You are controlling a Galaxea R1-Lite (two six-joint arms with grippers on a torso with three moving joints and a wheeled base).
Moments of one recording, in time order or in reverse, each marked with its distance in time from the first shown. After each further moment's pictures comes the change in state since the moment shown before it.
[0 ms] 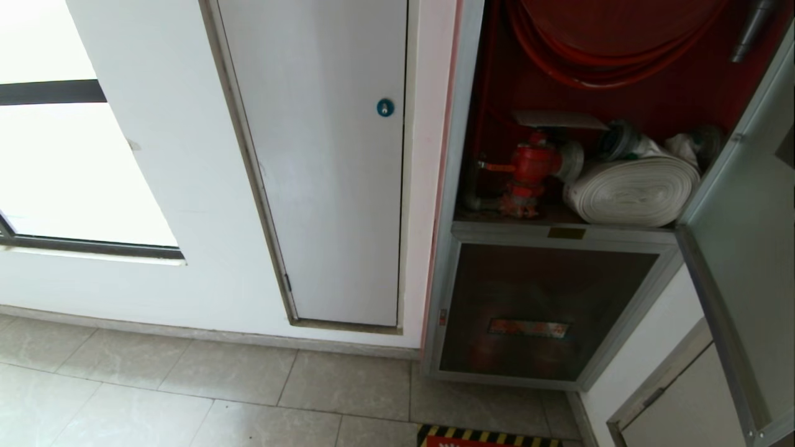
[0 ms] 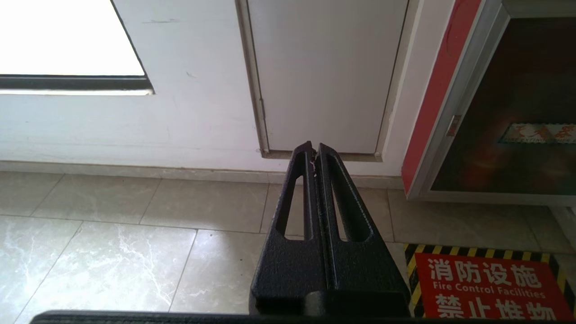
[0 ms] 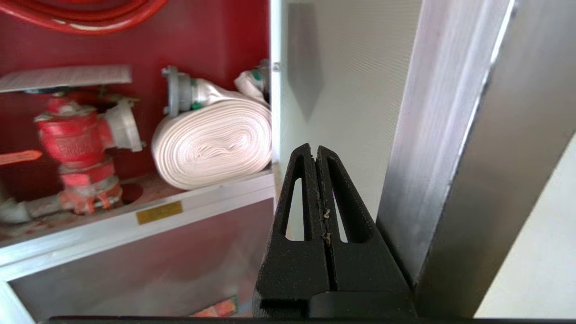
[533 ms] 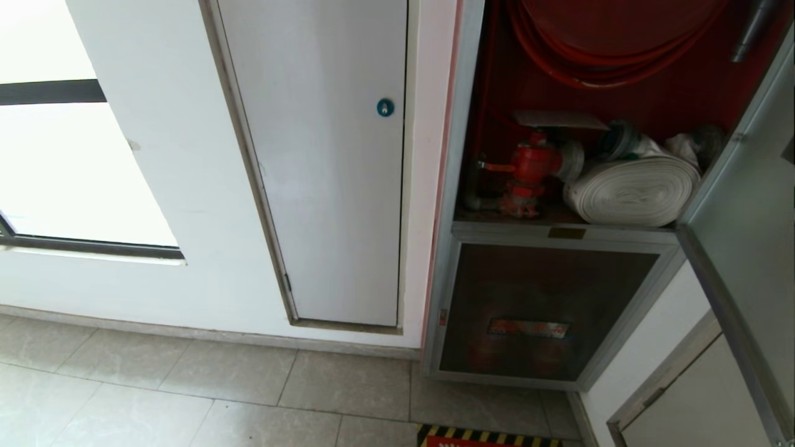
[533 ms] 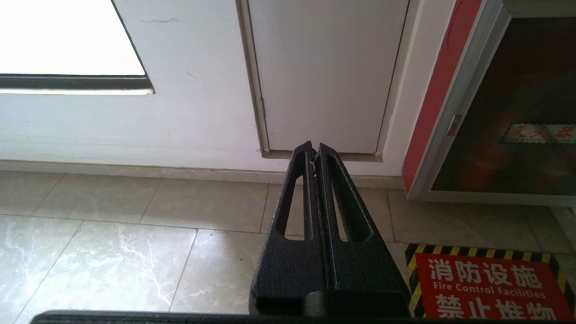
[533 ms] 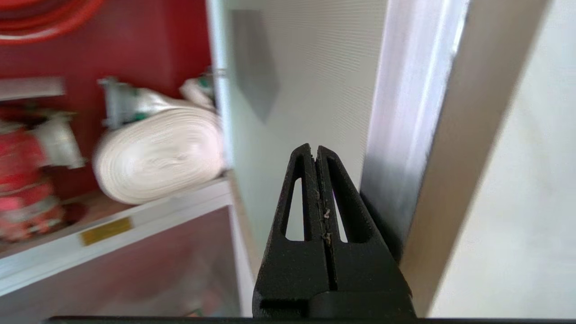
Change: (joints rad) left arm 0.000 0.000 0.000 0.000 0.000 0.000; right arm -0.142 -0.038 0.023 0.005 -0.002 0.008
